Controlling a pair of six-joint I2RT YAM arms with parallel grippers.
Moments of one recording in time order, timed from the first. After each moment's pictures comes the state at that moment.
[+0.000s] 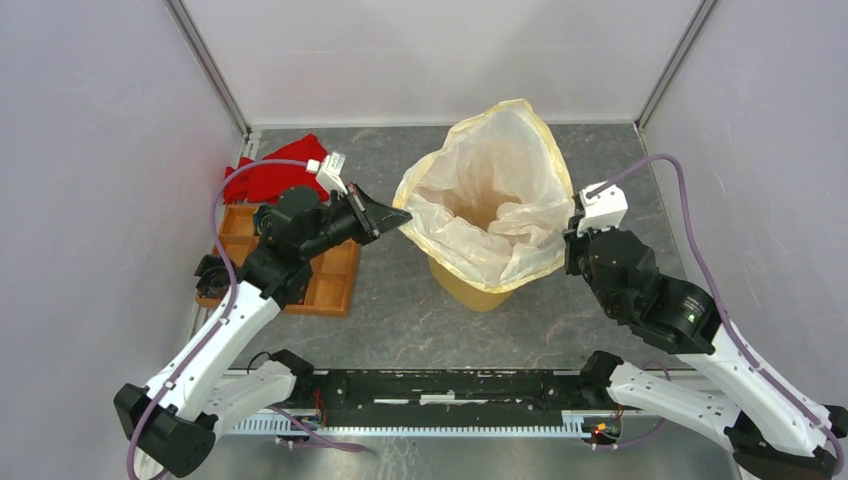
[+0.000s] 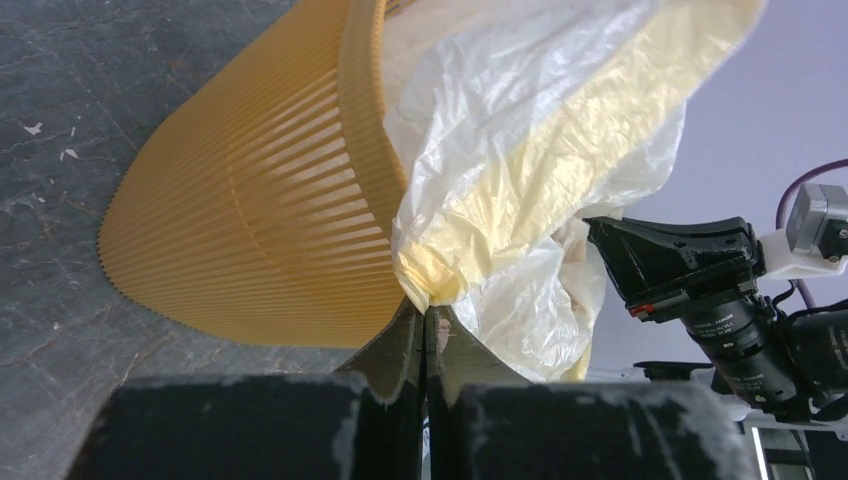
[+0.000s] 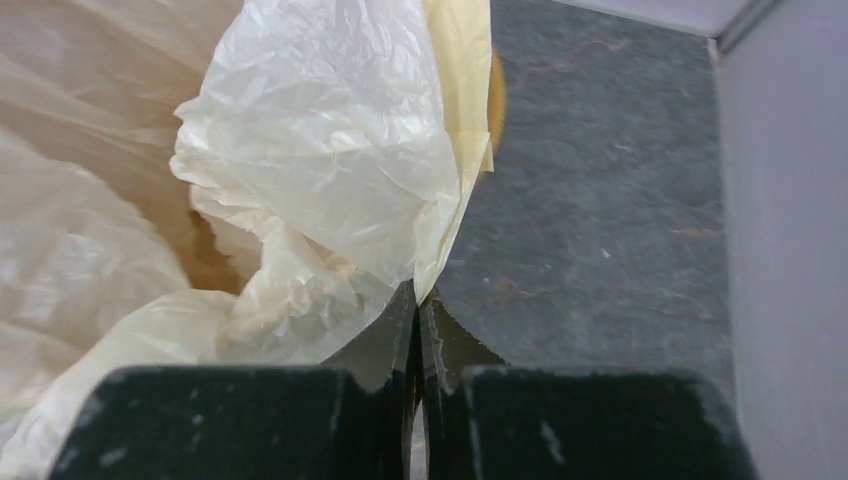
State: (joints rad) left arm -0.50 0.93 0.92 -0.18 0.36 -0.92; right arm 0.89 0.73 1.12 -0.79 0.62 0.19
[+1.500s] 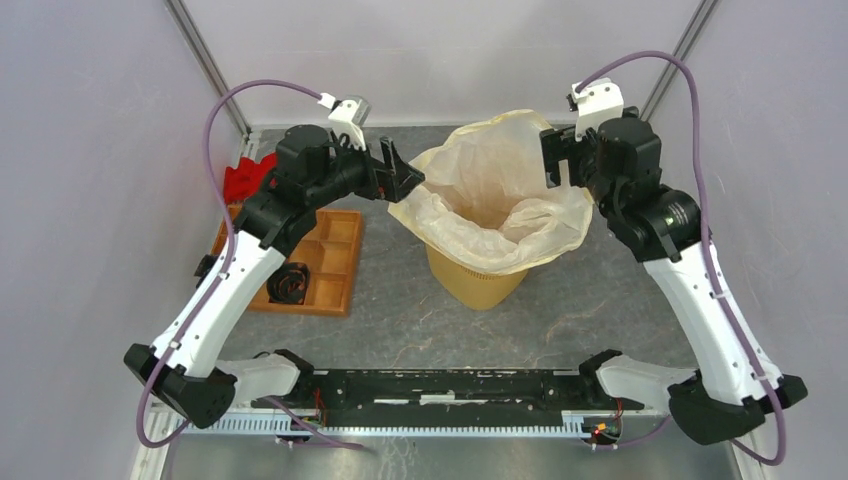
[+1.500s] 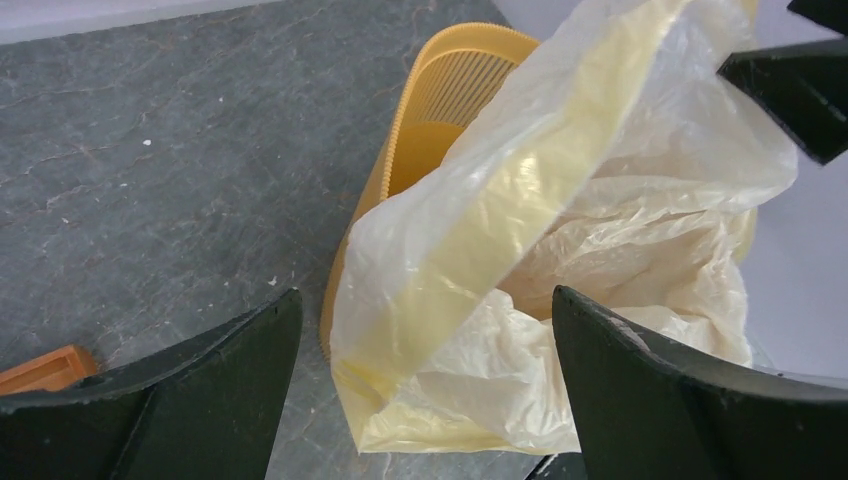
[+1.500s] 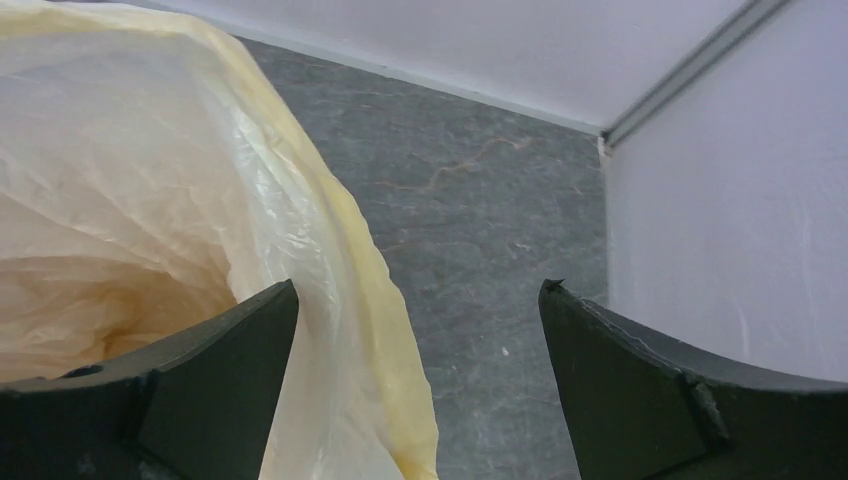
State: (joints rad) left arm -0.51 1.19 1.40 -0.46 0.25 -0.36; right arm 0.50 1.14 1.56 -0.73 0.45 -0.11
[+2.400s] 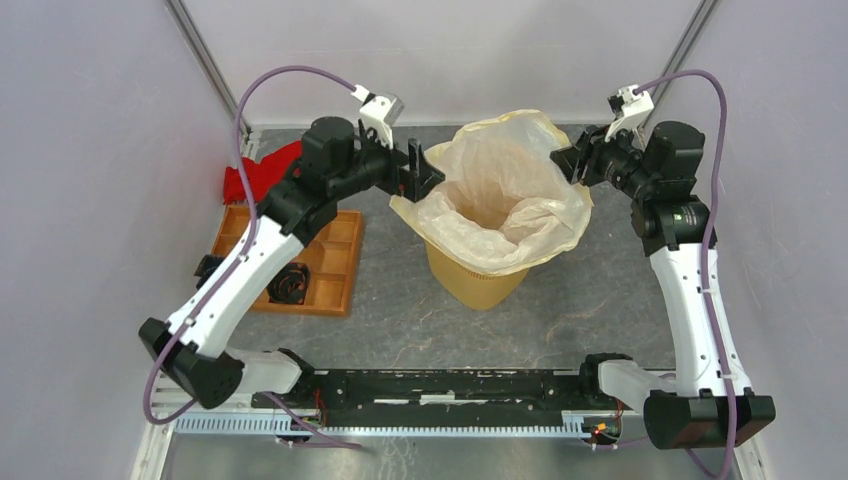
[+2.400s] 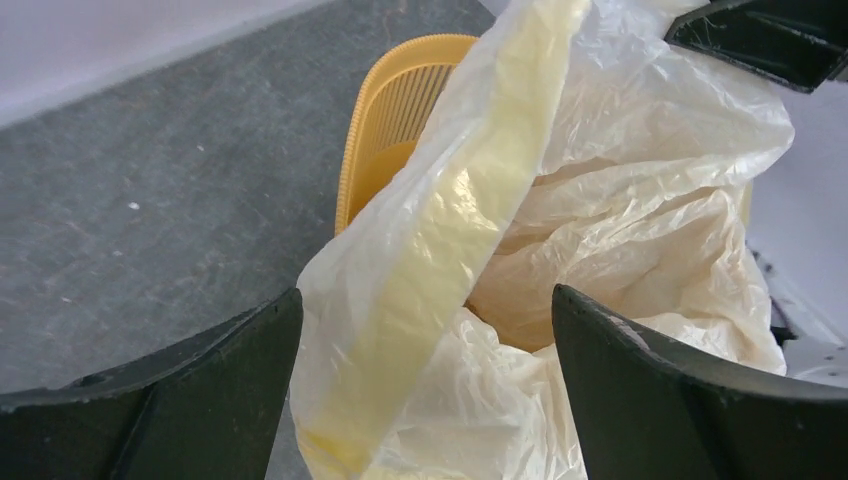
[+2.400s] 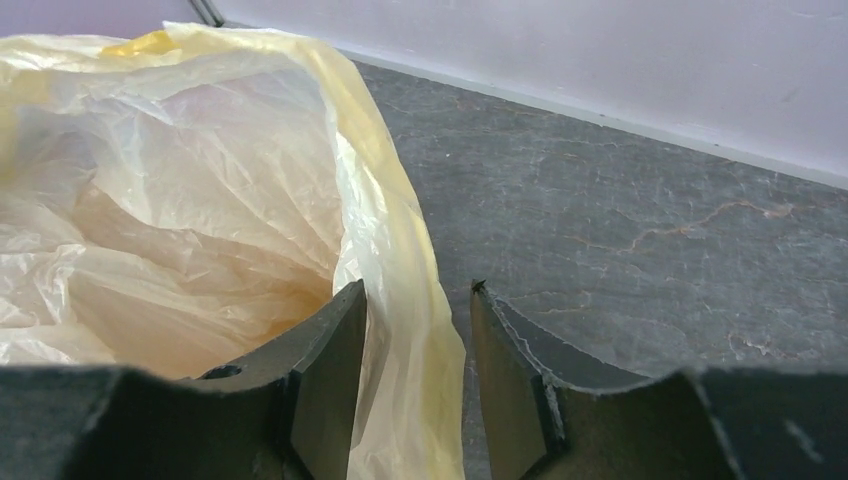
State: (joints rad) left arm -0.56 1.35 1.50 -0.43 0.29 -0.24; right arm 0.02 1.11 1.31 -0.42 -0.49 0.05
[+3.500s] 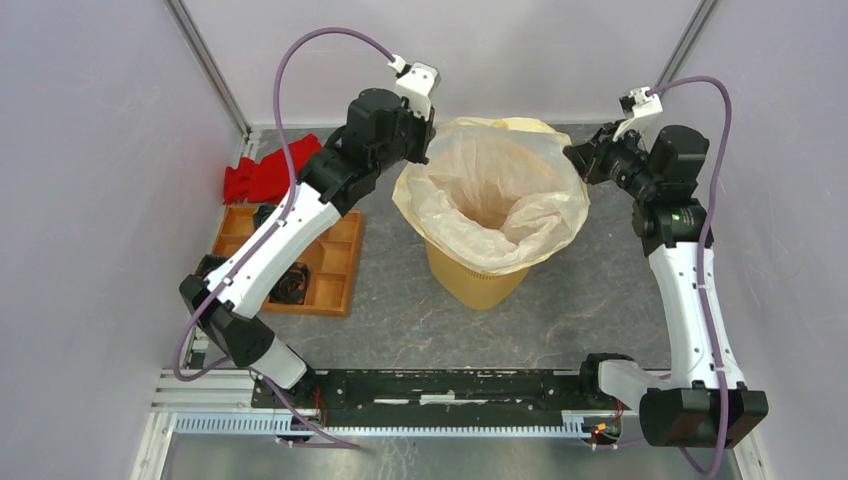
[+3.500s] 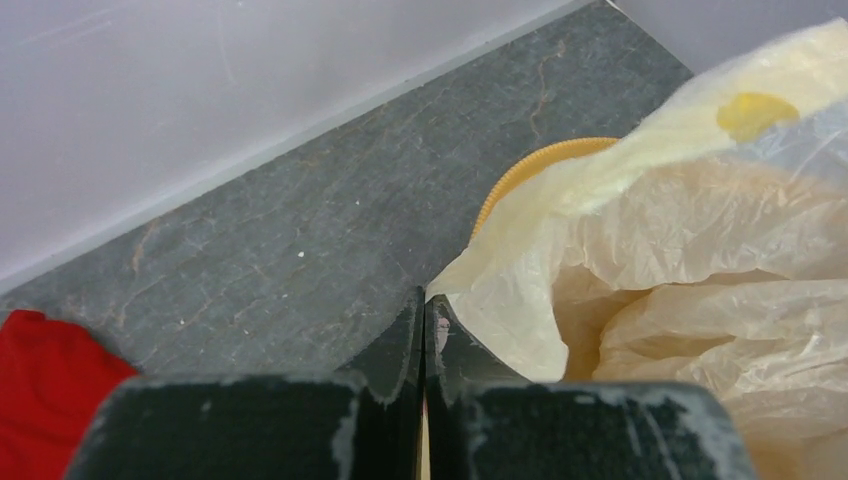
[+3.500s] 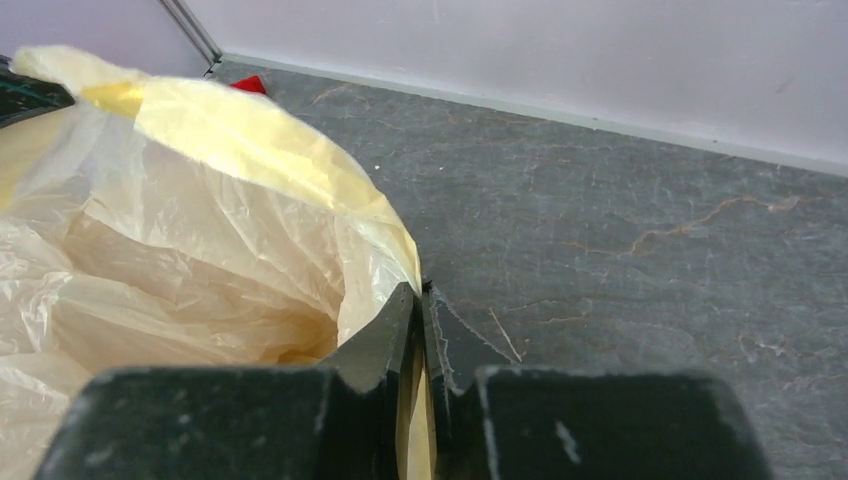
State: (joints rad) left arm -0.70 1.54 1.76 -0.47 -0.15 -0.02; right arm -0.04 1.10 1.23 -0.30 -0.53 0.12
